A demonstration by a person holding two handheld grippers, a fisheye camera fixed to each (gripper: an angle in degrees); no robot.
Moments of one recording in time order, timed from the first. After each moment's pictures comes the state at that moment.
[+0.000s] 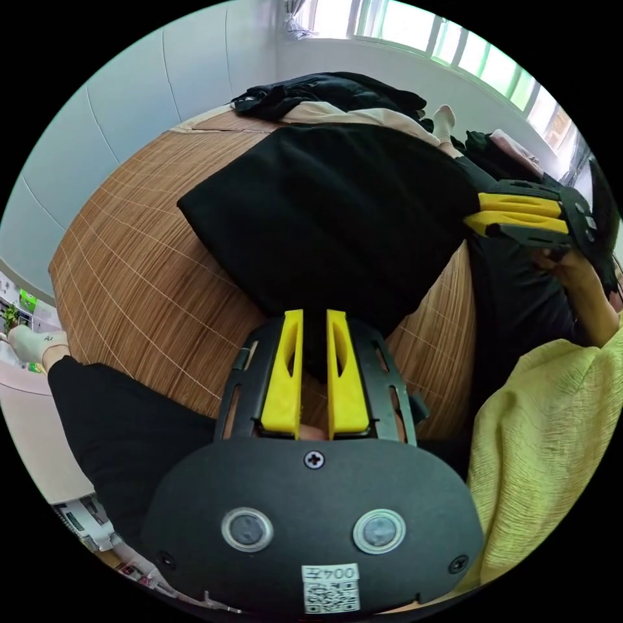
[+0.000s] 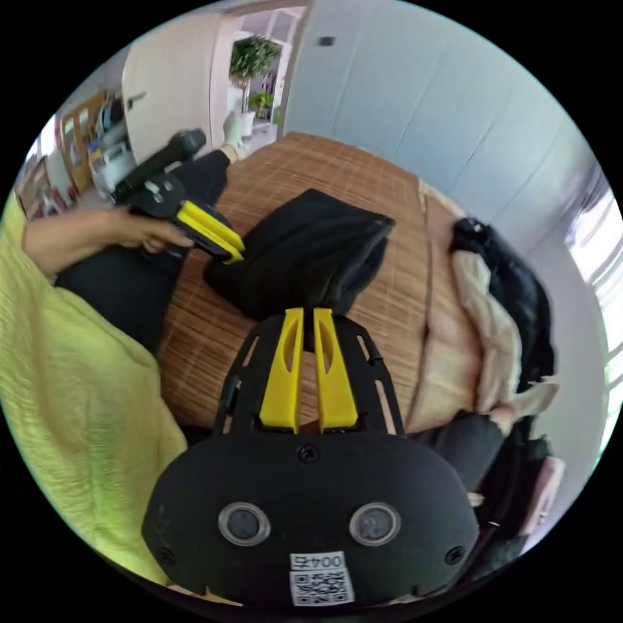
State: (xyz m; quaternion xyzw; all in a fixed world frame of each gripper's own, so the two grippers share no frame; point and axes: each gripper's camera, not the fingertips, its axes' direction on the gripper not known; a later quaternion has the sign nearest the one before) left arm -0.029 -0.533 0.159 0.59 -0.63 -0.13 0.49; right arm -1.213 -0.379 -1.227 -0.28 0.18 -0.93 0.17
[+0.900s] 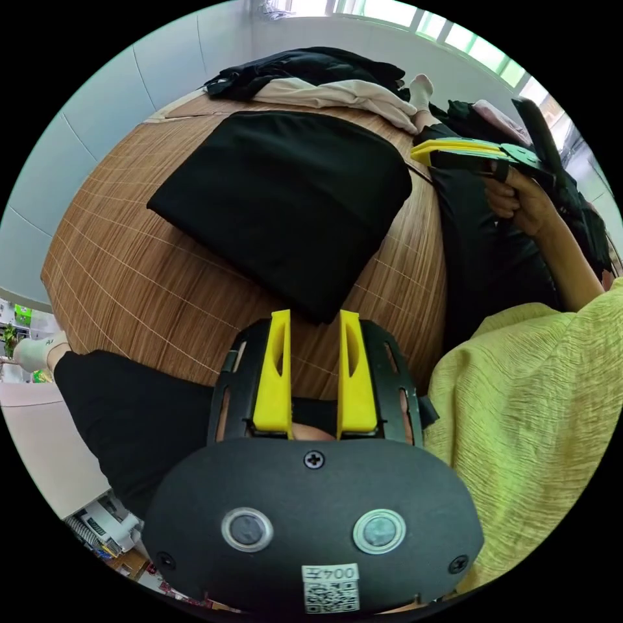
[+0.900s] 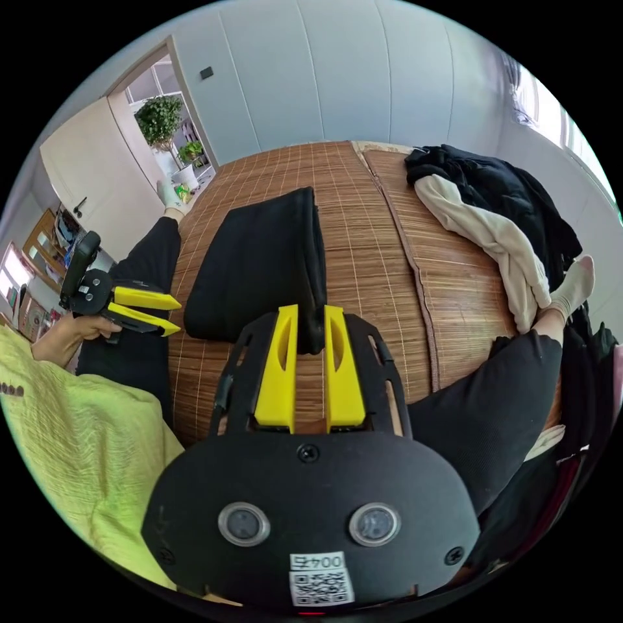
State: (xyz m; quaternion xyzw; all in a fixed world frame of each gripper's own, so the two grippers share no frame) left arm -0.035 -0.573 0.187 0.53 -0.63 -0.15 0.55; right arm -1.219 -0.439 -1.249 -0.30 0.20 -0.85 0.38
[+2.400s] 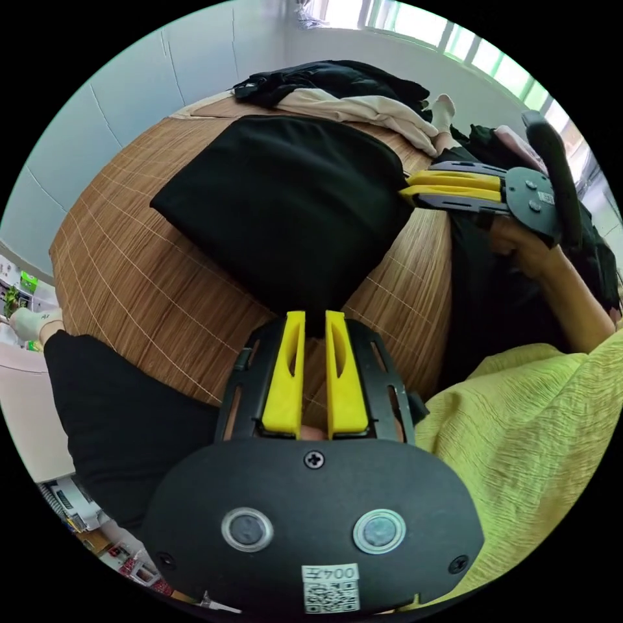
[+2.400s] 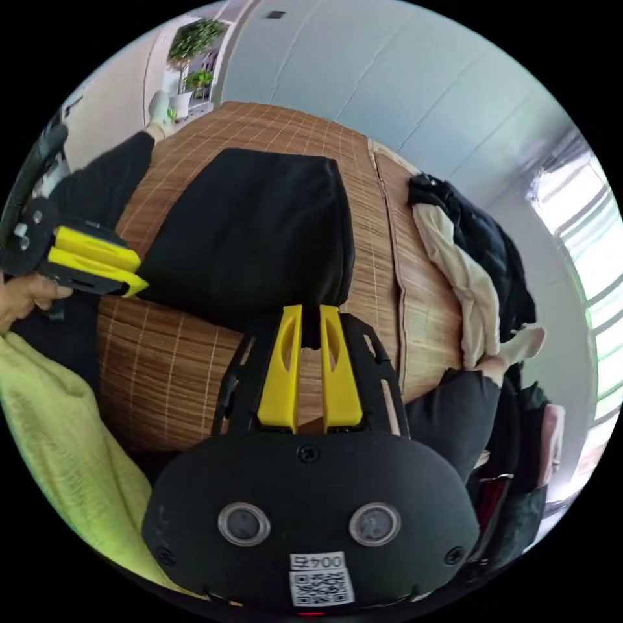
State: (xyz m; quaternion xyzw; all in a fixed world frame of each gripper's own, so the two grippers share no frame) left arm -0.032 -0.534 0.153 0.59 -0.60 -0.16 0.52; right arm -1.134 -0.357 -1.223 -0.18 0.27 -0.92 0.21
